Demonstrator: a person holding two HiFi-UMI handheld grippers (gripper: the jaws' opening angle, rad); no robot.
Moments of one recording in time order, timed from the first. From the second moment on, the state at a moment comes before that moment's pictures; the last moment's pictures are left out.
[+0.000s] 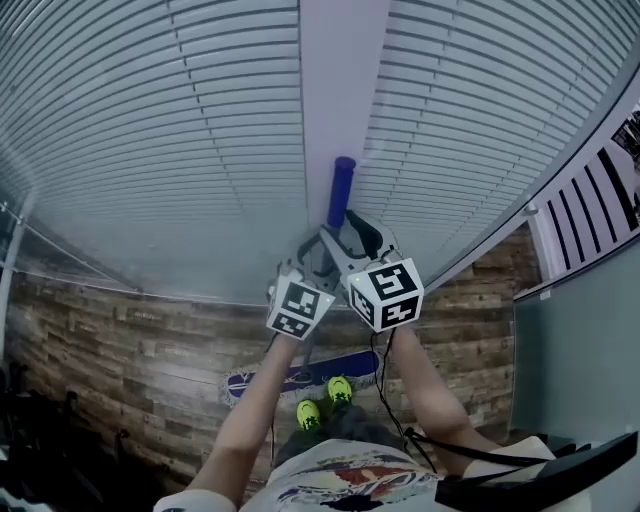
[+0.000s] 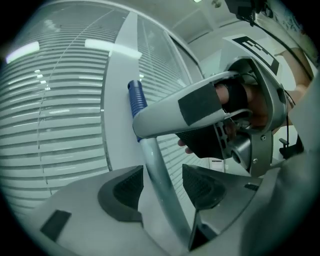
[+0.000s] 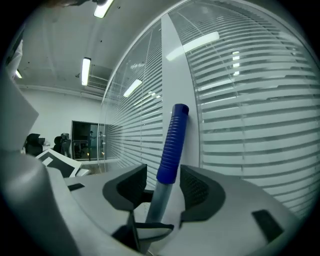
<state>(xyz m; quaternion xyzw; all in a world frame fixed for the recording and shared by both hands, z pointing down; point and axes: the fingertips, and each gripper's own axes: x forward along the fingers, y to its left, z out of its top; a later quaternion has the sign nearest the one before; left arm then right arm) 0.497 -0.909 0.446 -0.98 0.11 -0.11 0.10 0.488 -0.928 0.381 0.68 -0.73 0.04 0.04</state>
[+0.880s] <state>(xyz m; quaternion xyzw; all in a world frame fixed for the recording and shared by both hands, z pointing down) 0.408 -0.804 0.423 -0.99 0.08 -0.05 0.08 0.400 -0.838 0.323 0.62 -0.79 -0.01 -0.02</state>
